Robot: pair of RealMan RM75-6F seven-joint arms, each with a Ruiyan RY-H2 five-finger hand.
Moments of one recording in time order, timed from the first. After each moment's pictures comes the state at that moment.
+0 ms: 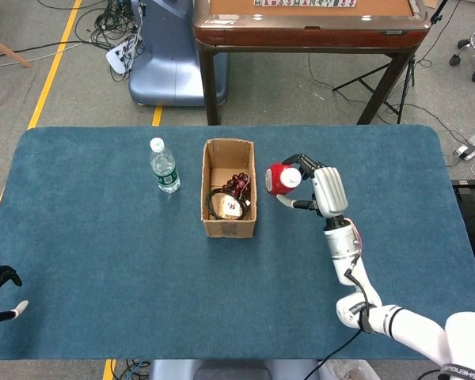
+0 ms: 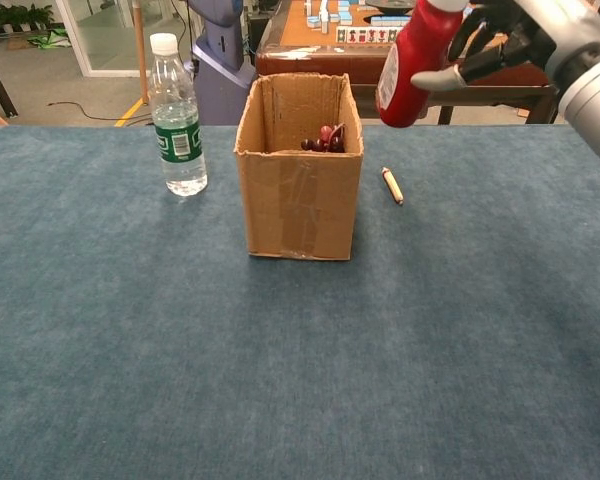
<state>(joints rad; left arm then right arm) -0.07 -1.09 -0.03 -1.55 1.34 1.36 0.06 0.70 -1.68 0.36 -1.20 -1.37 1.31 0.29</state>
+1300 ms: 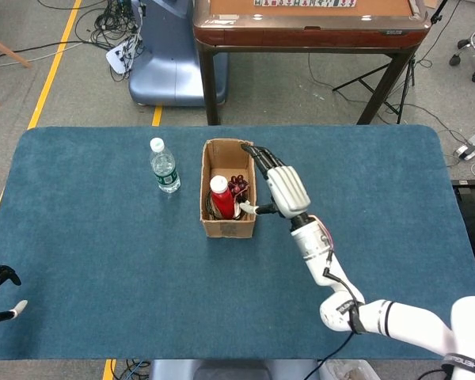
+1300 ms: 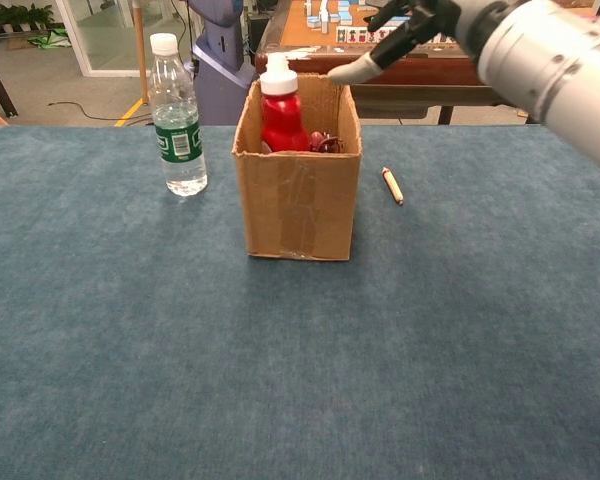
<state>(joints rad) -0.06 -1.08 -0.03 -1.57 1.35 1.38 0.05 0.79 -1.58 0.40 -1.53 -1.21 1.12 0.01</state>
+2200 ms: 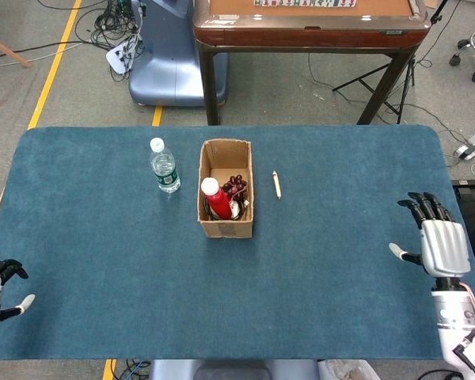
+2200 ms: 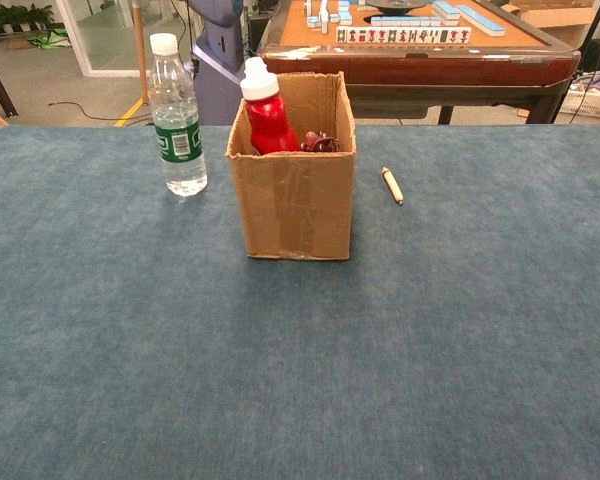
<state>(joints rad) -0.04 -1.10 -0.04 -1.58 1.45 1.49 0.04 0.26 -1.12 0.11 -1.82 -1.25 1.50 -0.21</state>
